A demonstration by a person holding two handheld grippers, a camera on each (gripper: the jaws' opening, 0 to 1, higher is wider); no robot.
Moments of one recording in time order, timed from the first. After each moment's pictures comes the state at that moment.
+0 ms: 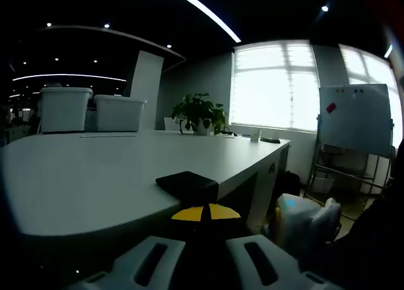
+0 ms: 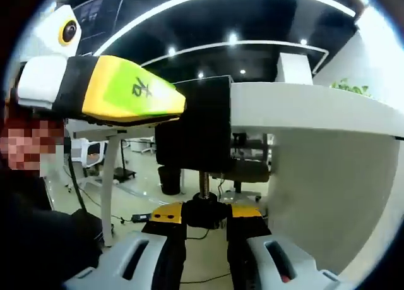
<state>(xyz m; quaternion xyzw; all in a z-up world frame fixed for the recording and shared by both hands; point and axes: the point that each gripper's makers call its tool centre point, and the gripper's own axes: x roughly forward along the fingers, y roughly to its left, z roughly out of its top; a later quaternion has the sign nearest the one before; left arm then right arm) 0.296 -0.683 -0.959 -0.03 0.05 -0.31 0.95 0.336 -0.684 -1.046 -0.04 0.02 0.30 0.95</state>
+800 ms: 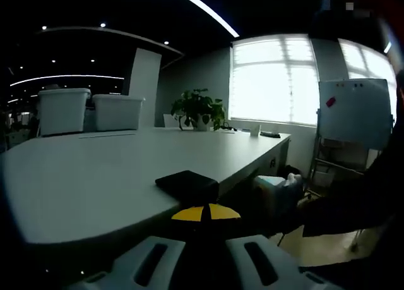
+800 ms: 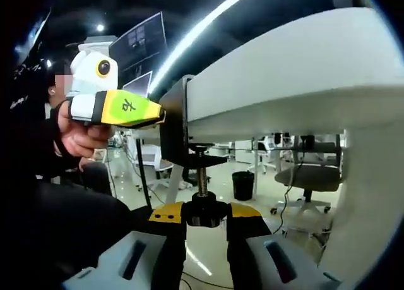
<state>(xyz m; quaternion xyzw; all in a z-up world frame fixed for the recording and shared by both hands) 0.294 -0.686 -0.962 -0.01 0.07 -0.31 0.95 0.328 -0.672 -1.044 0.01 0.01 0.55 0.83</state>
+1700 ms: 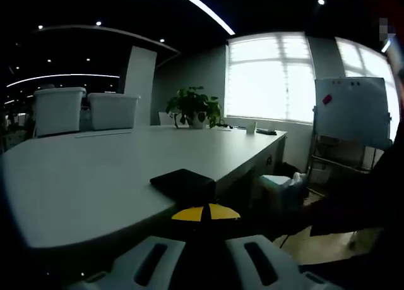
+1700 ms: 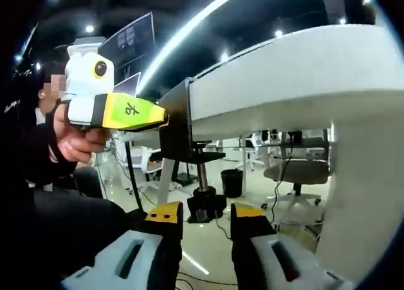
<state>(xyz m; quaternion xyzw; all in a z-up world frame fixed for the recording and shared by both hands) 0.295 -0.692 -0.965 0.00 0.07 -0.33 0.94 0.328 -0.690 -1.053 0.01 0.03 0.46 0.89</state>
